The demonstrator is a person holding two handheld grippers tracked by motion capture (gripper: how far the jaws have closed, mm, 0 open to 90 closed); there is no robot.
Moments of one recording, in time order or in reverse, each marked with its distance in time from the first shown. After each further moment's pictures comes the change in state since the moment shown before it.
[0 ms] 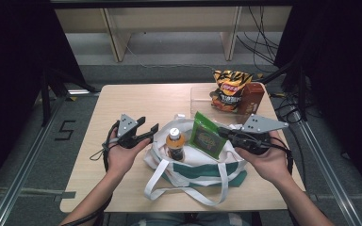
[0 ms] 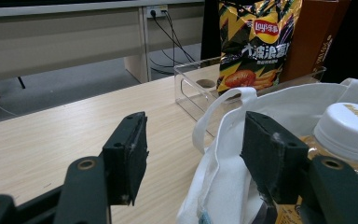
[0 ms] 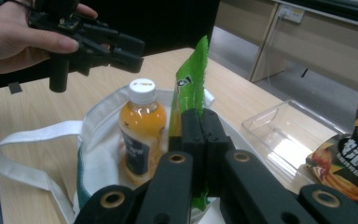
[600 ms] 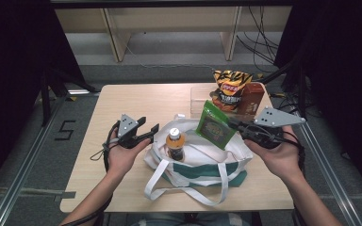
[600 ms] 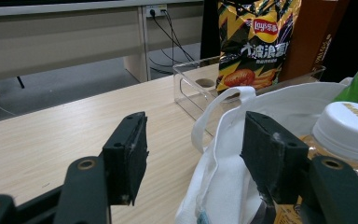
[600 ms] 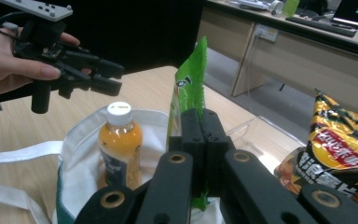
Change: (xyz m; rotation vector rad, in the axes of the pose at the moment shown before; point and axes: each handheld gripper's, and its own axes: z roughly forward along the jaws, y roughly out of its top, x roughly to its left) left arm 0.000 0.000 0.000 0.000 -0.002 0.007; right arm -0.013 0.014 -0.022 -0.063 -0.077 0.000
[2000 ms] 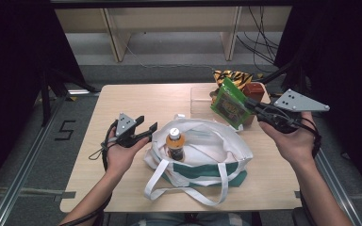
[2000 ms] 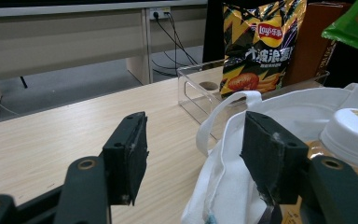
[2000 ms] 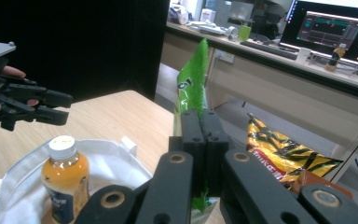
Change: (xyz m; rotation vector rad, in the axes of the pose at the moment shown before) left arm 0.004 0.002 -0.001 -0.011 0.008 -0.013; right arm -0.035 0.020 -0.019 -0.079 -0.139 0.013
